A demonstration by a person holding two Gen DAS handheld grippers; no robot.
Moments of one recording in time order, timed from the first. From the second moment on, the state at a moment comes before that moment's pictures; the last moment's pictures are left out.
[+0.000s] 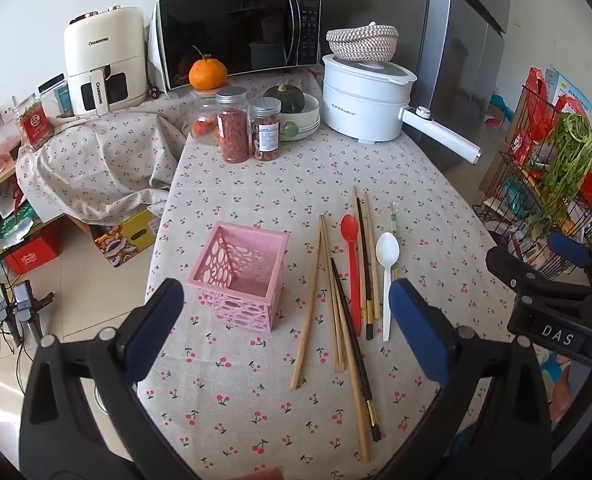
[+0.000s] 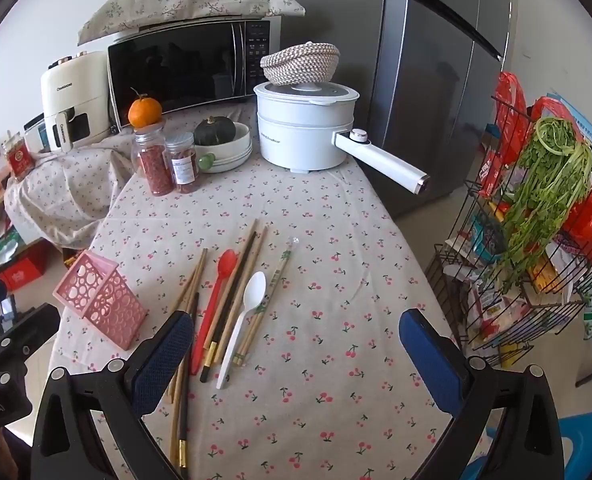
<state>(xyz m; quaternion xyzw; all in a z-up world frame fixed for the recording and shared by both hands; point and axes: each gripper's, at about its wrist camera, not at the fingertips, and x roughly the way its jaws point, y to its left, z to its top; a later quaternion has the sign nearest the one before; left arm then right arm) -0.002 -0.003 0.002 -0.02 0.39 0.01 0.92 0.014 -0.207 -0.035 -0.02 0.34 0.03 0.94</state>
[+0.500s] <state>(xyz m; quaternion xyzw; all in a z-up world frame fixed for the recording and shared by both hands) -0.004 -0.004 0.000 -0.02 0.39 0.01 0.92 0.014 -0.208 -0.036 -0.02 0.34 0.03 0.94</state>
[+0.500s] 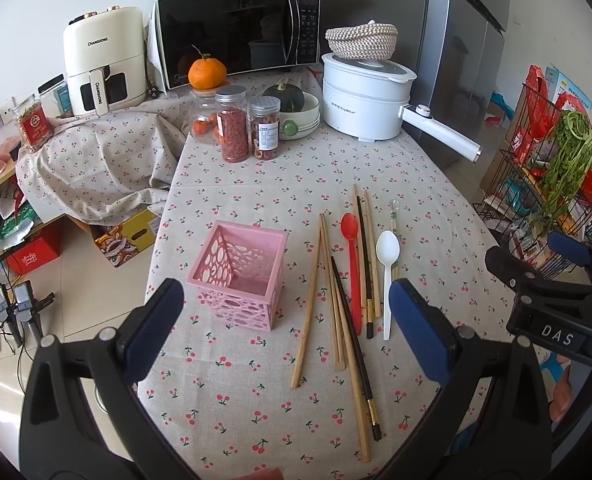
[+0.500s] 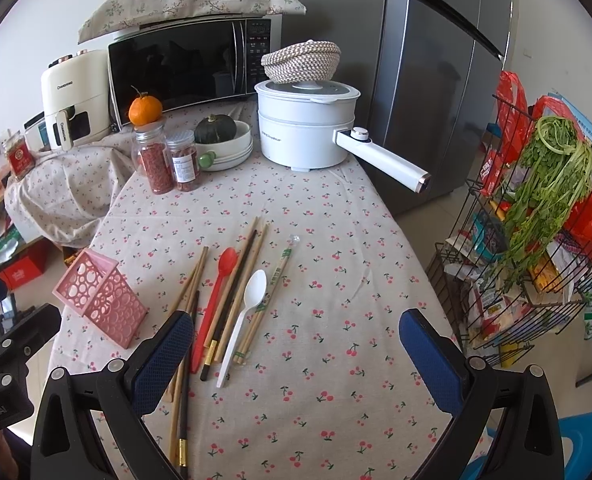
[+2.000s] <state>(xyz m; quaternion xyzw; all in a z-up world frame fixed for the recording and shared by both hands) 0.048 -0.015 0.014 -0.04 0.39 -0.05 0.92 0.074 -0.244 -0.044 0.04 0.40 0.04 0.91</state>
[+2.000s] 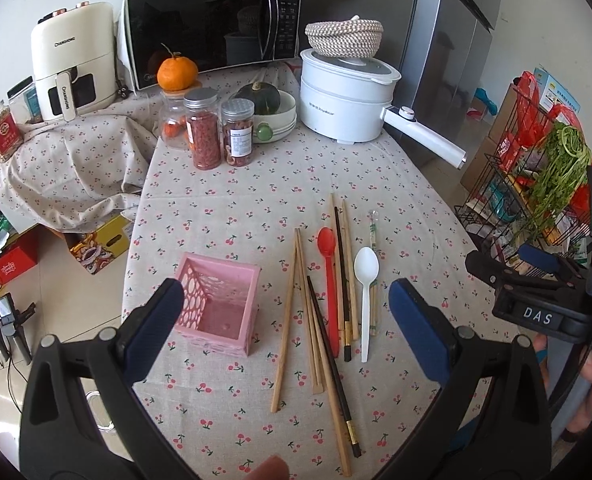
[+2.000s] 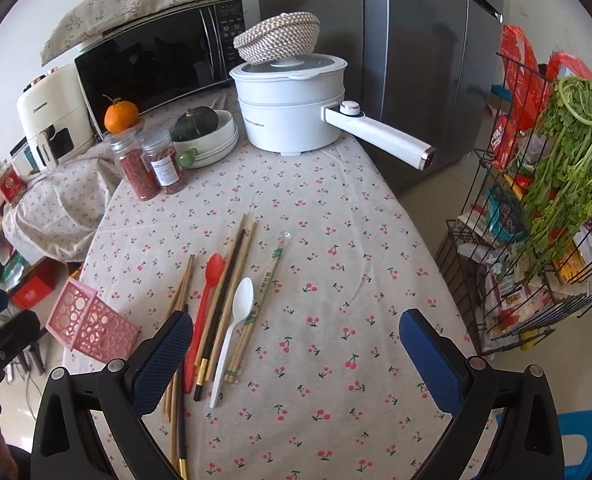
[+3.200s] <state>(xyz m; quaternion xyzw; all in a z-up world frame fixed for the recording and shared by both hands) 0.204 -0.061 -0.159 -0.10 0.66 0.03 0.74 0.132 -0.286 -0.100 0.11 0.52 0.05 0.85</state>
